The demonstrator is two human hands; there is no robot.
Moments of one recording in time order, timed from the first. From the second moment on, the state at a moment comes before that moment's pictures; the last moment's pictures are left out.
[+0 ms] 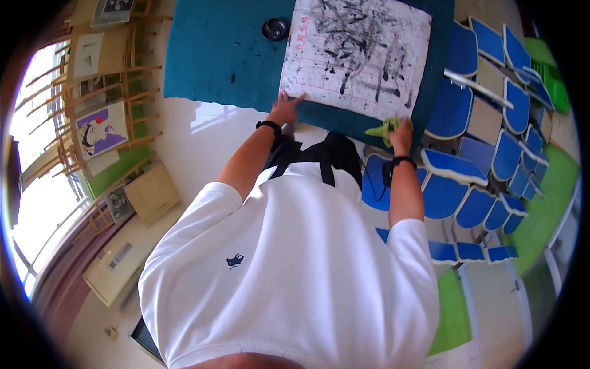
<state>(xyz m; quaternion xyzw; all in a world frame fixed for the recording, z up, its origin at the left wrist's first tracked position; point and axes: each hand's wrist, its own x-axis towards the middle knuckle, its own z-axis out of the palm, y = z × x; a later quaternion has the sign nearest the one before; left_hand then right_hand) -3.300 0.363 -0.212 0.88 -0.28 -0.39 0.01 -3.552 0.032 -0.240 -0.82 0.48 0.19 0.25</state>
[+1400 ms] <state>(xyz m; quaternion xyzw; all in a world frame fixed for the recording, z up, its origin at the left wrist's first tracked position) -3.112 0.646 -0.223 0.96 0.02 -0.04 0.27 -3.184 0.322 -0.224 -0.78 0.16 0.57 0.19</state>
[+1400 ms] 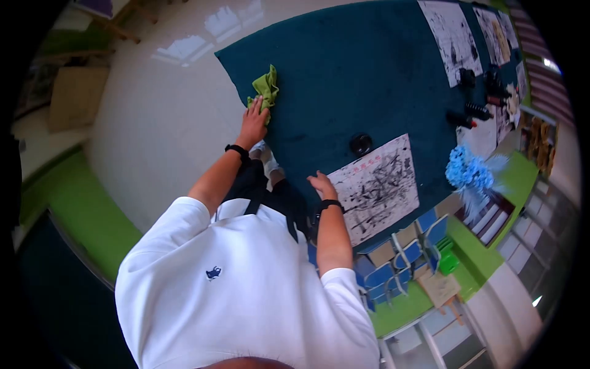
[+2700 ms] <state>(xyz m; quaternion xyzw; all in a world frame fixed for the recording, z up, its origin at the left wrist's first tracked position) -2.861 0.820 -0.223 0.95 0.10 -0.13 0.25 -3.189 0.432 -0.127 -0.63 0.37 0.28 0.63</state>
